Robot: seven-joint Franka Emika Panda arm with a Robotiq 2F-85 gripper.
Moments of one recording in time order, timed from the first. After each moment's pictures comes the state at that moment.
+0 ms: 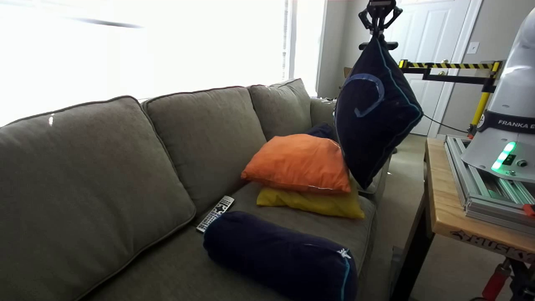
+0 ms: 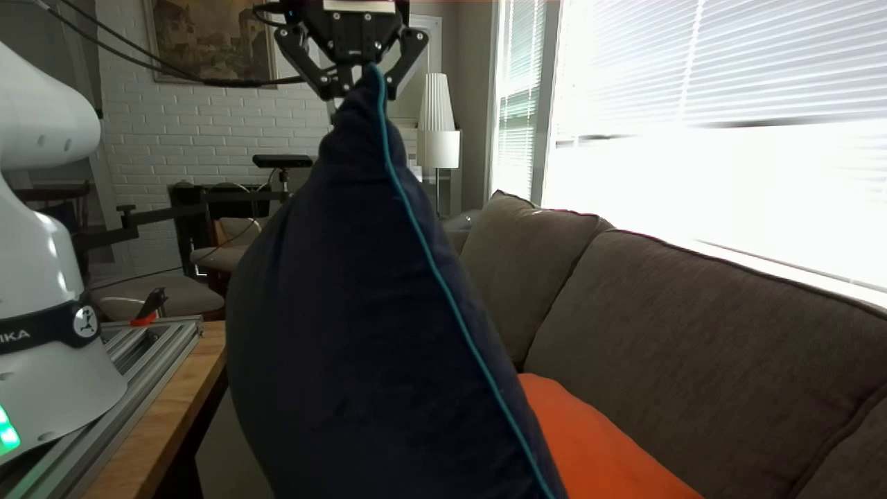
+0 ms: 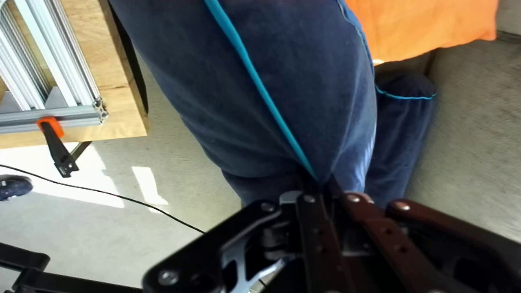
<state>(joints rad) -0.19 -0.58 0.00 -2.51 -0.33 2.01 1.61</state>
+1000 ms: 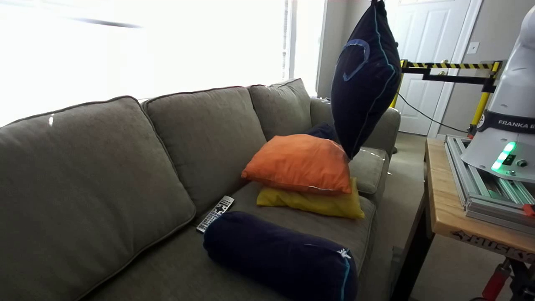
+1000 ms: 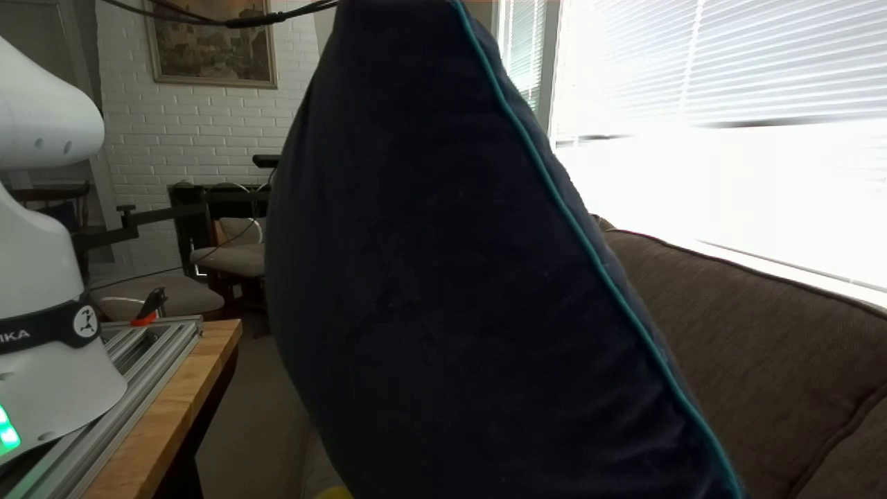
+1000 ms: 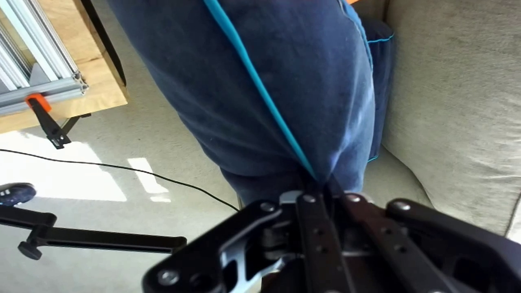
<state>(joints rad) -0.25 -0.51 0.00 -2.23 -0.34 1.87 1.62</state>
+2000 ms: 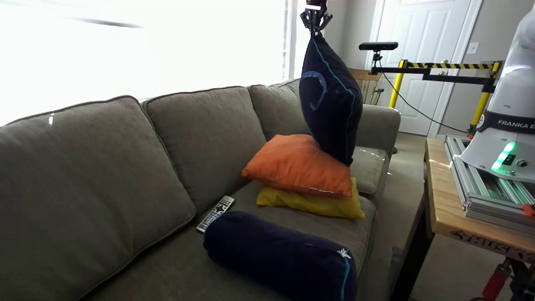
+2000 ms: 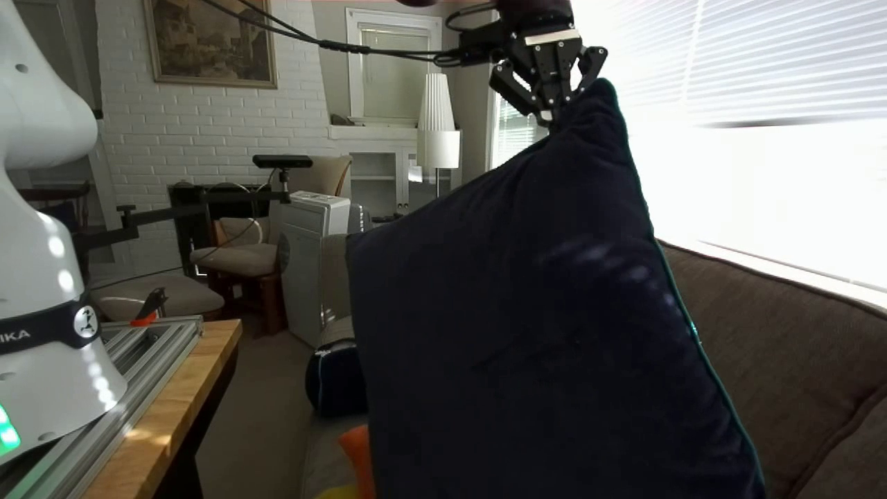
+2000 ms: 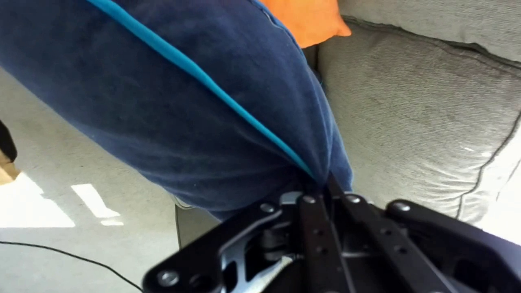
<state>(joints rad) -0.12 0.01 0.08 -1.97 -0.46 2.09 1.94</state>
